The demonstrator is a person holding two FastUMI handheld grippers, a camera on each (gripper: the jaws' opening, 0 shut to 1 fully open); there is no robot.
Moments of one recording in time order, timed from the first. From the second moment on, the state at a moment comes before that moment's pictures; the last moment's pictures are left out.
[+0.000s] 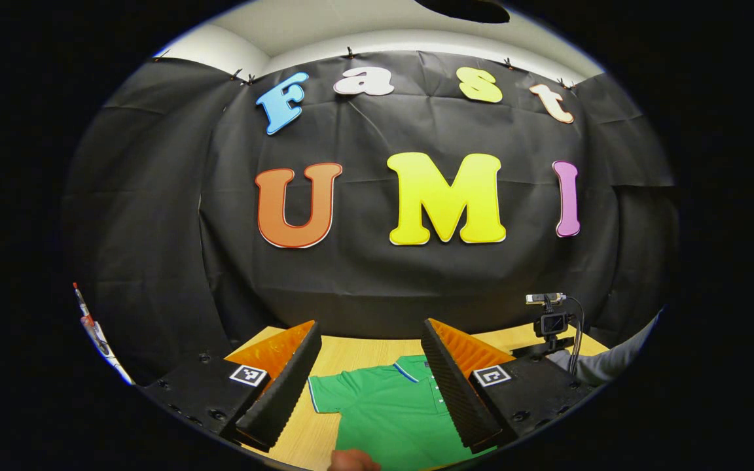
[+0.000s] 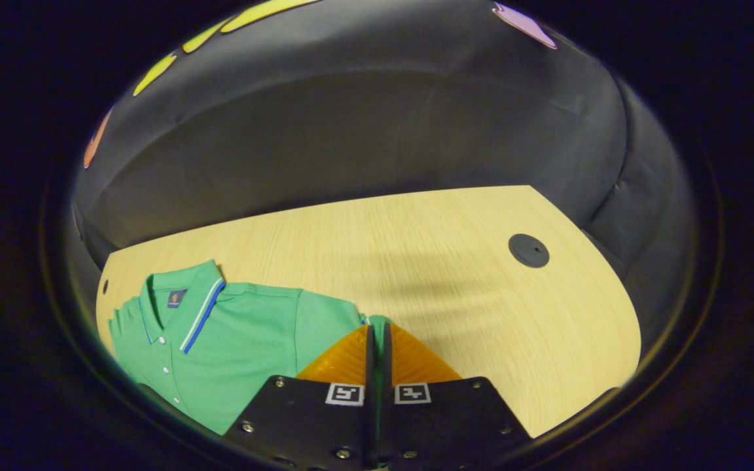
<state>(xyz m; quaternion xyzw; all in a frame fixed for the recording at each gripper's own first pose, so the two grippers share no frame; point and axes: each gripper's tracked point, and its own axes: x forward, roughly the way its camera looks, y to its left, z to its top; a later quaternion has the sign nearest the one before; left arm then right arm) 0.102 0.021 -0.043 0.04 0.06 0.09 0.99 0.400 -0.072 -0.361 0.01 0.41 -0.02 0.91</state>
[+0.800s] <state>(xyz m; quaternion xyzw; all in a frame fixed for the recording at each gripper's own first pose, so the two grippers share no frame) 0.097 0.024 -0.045 0.04 0.06 0.09 0.99 0.401 -0.055 -0.334 -0.01 0.37 0.04 0.93</state>
